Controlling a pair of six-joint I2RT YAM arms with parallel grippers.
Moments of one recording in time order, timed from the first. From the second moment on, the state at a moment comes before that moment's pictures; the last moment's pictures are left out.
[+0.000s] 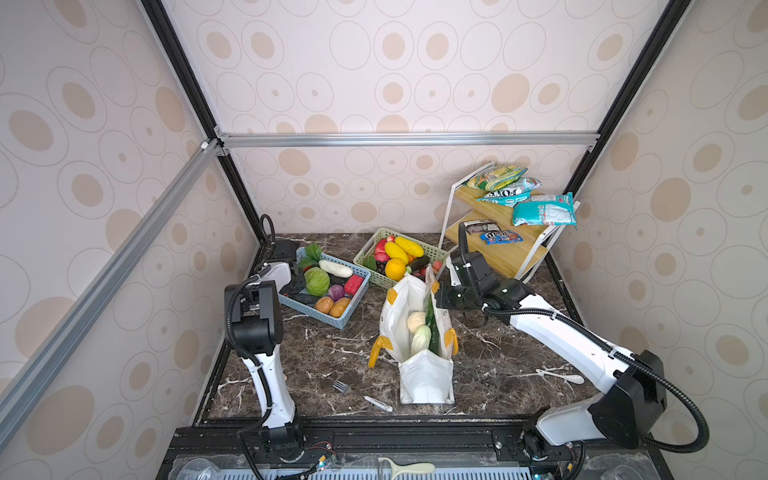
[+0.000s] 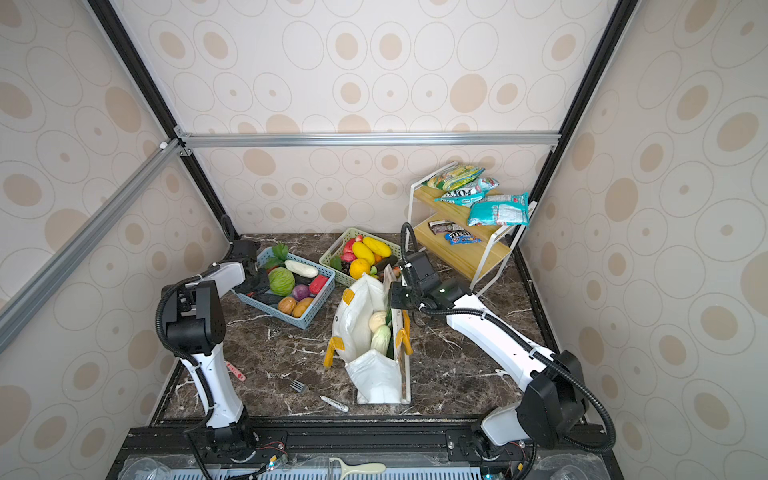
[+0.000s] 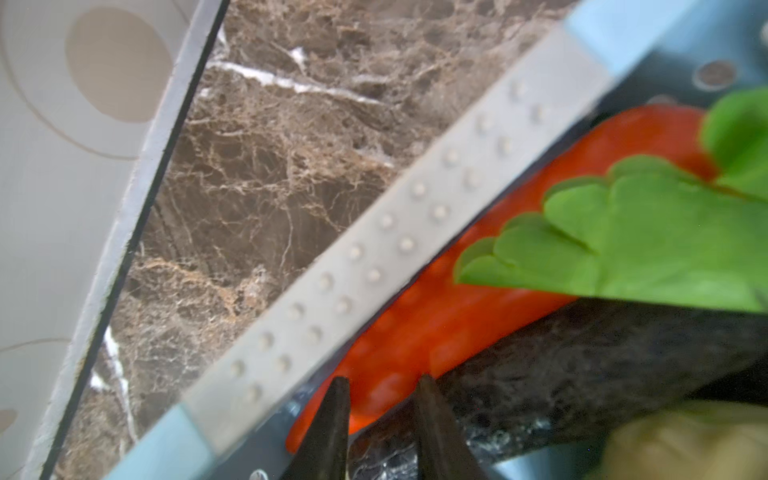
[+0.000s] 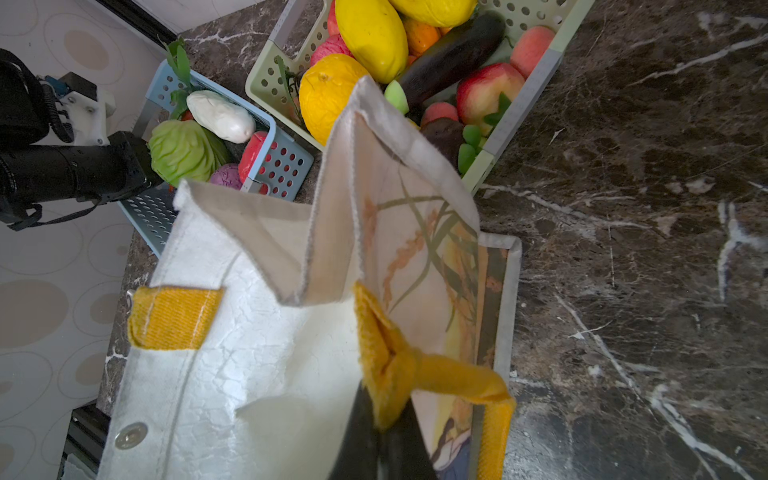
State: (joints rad) left arm 0.14 2.06 1.47 -0.48 -0.19 -0.21; right arm 0.61 1.42 1.23 -0.63 -0.03 0.60
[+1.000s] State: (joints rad) left arm 0.05 1.95 1.56 -0.54 0.09 -0.30; right arm 0.61 1.37 1.17 -0.59 0.01 0.60
